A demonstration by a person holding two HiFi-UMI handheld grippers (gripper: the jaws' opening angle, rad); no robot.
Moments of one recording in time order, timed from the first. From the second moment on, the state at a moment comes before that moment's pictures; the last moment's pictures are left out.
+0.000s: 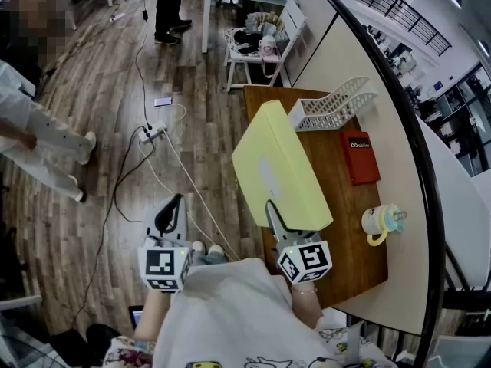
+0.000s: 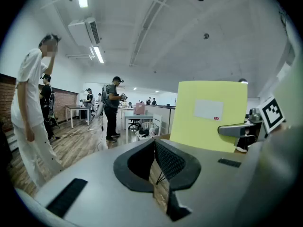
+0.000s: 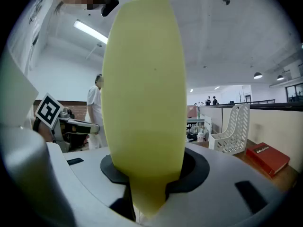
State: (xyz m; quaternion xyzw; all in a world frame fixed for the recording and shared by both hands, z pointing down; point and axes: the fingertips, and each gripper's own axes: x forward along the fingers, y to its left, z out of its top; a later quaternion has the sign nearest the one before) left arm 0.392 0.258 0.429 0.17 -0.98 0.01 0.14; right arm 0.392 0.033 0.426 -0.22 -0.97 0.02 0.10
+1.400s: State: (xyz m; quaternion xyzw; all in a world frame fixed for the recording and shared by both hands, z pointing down) left arm 0.200 0.301 0.423 0.19 -0.97 0.00 0.13; right arm 0.197 0.071 0.427 -0.17 -0.98 0.03 0.10
